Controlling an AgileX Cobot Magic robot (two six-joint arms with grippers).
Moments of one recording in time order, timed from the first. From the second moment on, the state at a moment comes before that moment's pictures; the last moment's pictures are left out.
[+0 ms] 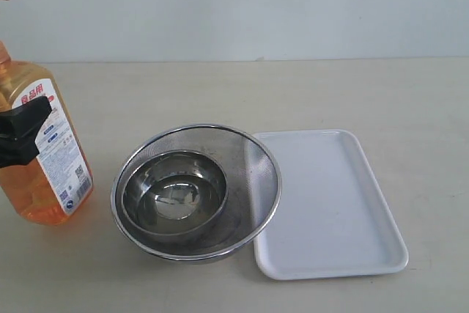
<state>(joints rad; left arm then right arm) 0.04 1.49 -0.20 0.29 -1.13 -0.19 0.21 0.00 0.00 -0.09 0.39 0.26</state>
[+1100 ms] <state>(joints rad) -0.08 1.60 -0.27 0.23 -1.13 -0.14 0.21 0.00 0.00 -0.09 0.39 0.26</state>
